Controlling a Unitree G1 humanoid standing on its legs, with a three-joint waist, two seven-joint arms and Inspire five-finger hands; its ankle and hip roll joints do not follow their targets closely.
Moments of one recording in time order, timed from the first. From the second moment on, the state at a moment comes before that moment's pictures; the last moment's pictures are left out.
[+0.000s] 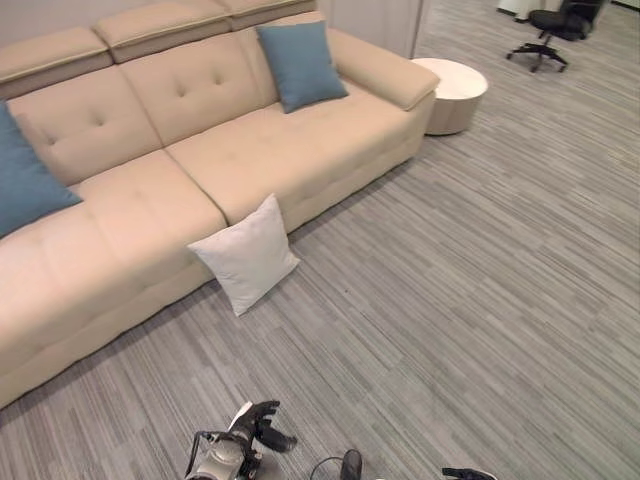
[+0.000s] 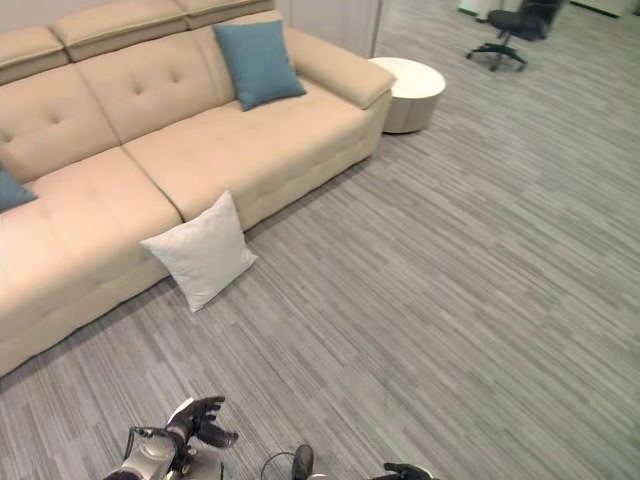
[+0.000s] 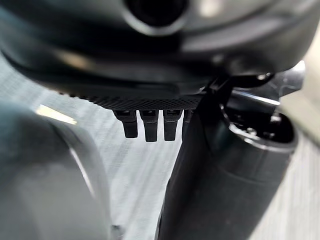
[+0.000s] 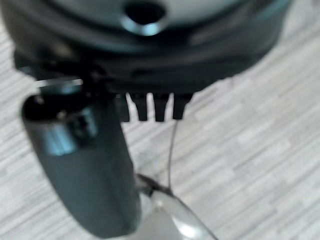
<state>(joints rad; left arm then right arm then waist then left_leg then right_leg) -0.17 0.20 -0.29 1.18 -0.06 -0.13 -0.01 -0.10 -0.36 0.21 1.33 0.18 0.03 0.12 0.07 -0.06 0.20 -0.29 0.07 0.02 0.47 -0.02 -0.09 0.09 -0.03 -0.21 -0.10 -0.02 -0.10</state>
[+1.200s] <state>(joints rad) -0.07 0.25 -0.24 1.37 0.00 -0.10 0.01 -0.07 -0.33 0.23 1.26 0.05 0.03 0.13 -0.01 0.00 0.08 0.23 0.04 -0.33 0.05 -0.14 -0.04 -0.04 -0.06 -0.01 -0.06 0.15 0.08</state>
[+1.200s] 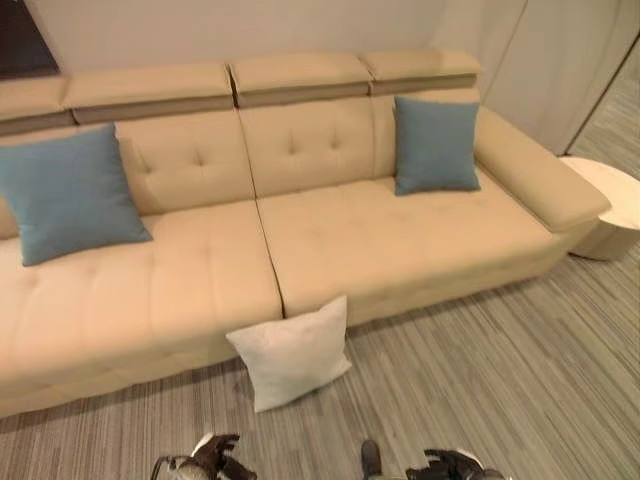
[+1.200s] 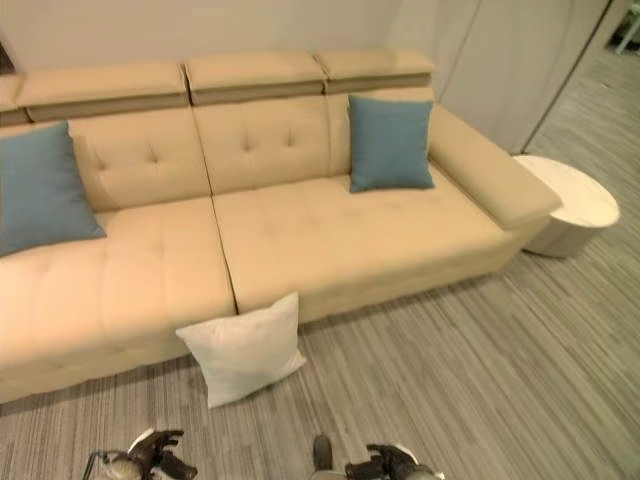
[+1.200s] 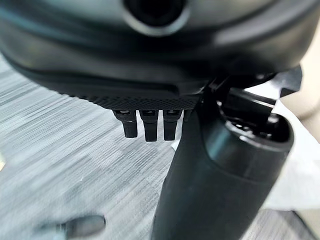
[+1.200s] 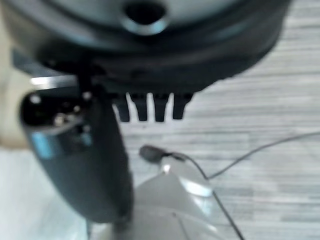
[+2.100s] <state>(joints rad) -0.05 0.28 -0.15 1.33 -0.14 -0.07 0.01 -0.11 -0.29 0.27 1.24 0.05 0.00 0.08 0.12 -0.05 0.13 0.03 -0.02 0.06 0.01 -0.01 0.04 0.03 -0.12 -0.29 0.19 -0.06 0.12</state>
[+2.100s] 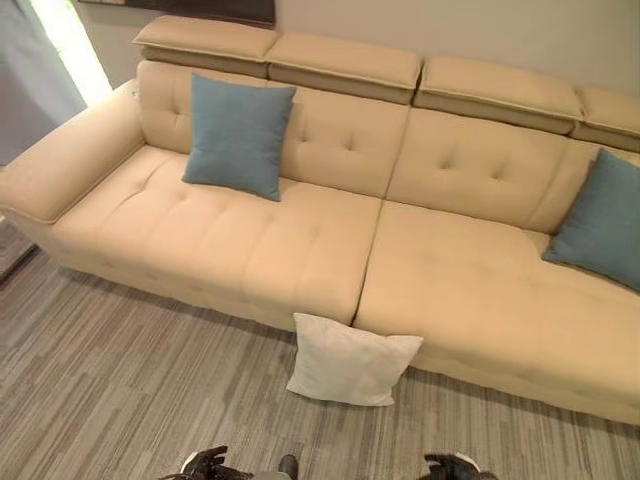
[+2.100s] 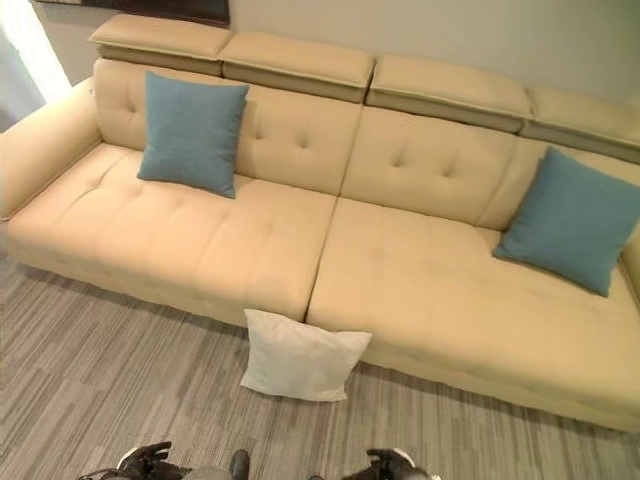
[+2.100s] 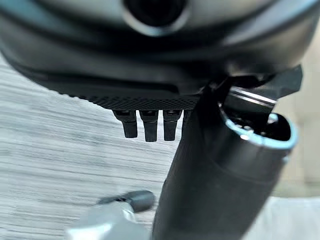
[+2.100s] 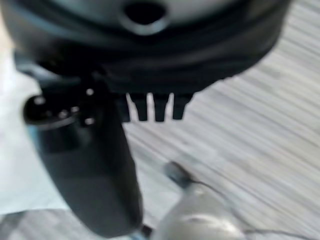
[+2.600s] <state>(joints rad) -0.09 0.28 -0.28 1.31 -0.03 -0.07 0.04 -0.09 -0.26 0.26 1.19 0.06 -0.01 0.08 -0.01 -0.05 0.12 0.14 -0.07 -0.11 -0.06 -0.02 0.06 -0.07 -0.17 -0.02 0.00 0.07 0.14</state>
